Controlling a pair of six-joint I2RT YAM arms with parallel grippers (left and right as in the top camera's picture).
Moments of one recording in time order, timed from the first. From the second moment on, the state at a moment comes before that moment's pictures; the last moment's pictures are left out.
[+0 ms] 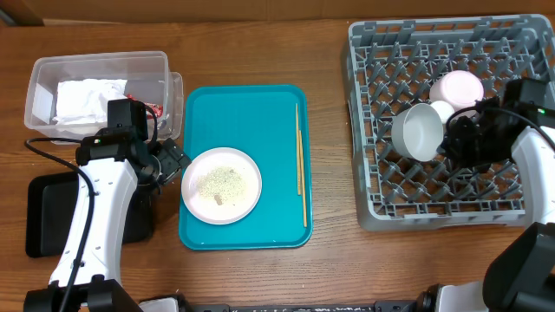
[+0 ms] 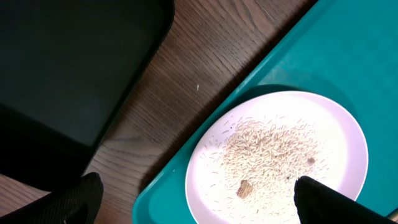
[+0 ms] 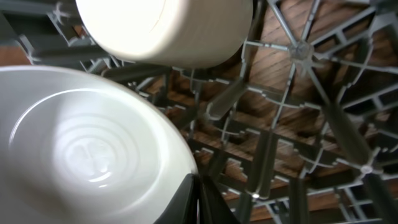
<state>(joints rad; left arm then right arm) 0.11 1.46 1.11 -1.03 -0.01 -0.66 -0.30 1.63 1.27 -1.03 -0.36 0.31</state>
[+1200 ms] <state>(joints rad) 0.11 1.46 1.11 -1.03 -0.01 -0.66 -0.11 1.48 1.38 -0.99 -0.28 0.48</state>
